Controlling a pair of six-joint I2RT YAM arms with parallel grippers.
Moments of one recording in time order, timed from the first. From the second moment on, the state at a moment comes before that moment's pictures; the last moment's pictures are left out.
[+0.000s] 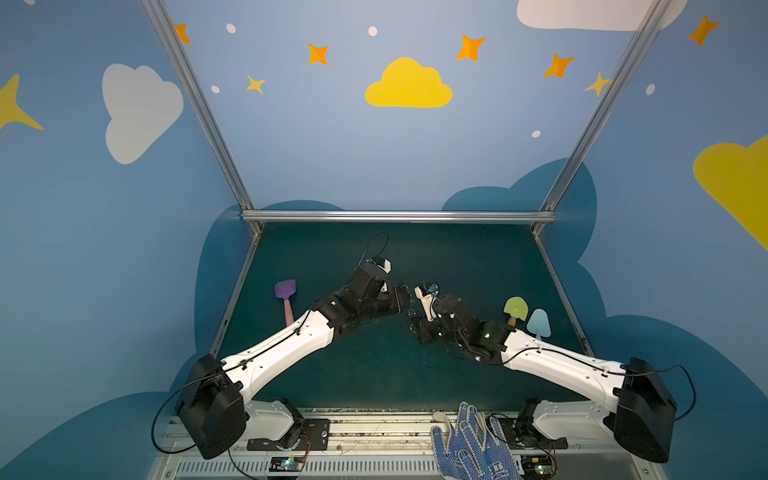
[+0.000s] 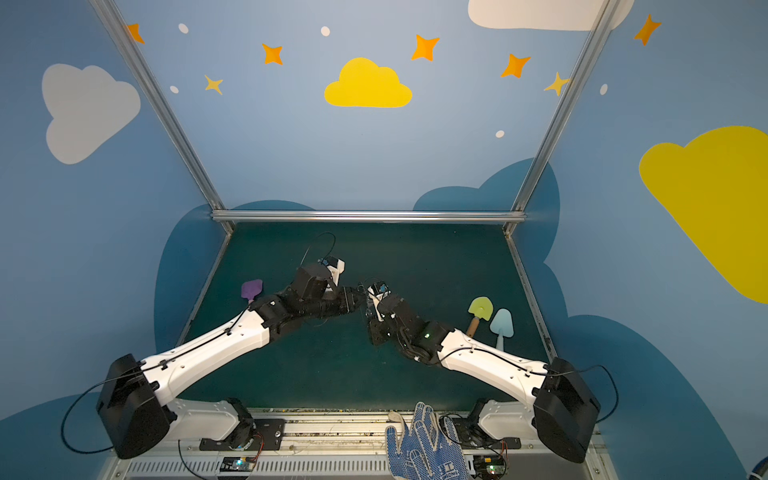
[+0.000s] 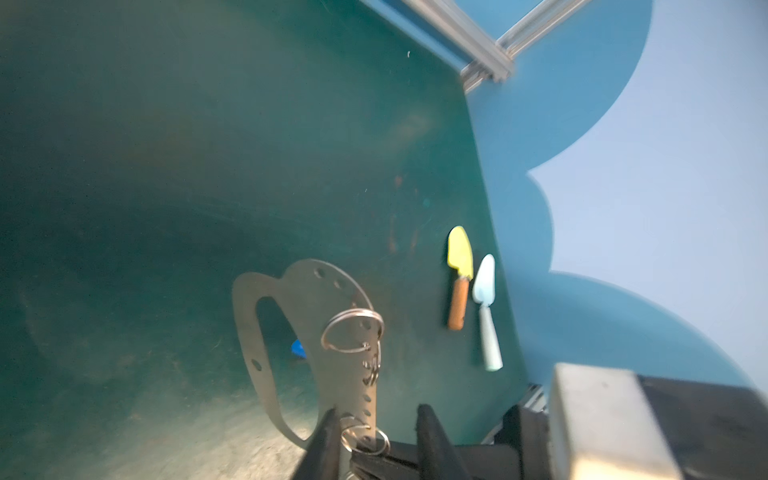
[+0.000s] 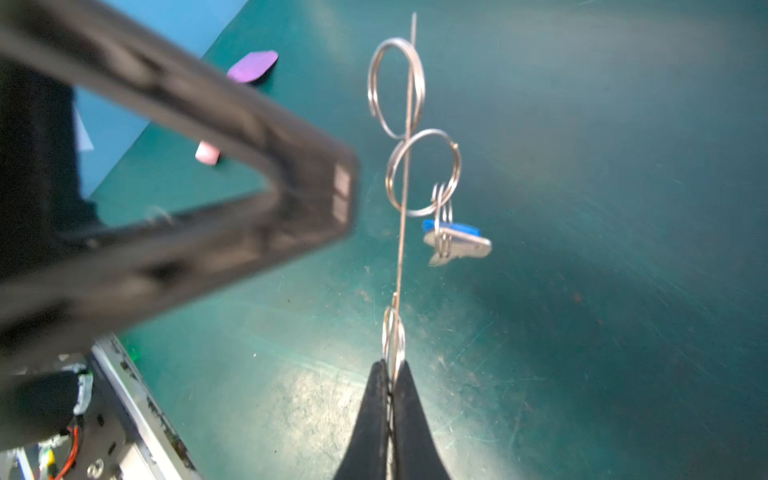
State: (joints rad) left arm -0.72 1.32 1.03 -0.29 0.14 -0.83; right arm 0.96 1.25 0.81 -0.22 0.10 0.43
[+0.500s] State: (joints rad) left arm -0.53 1.11 0.72 -0.07 0.27 -0.93; right arm 0.79 1.06 0.71 -0.05 -0.23 0.58
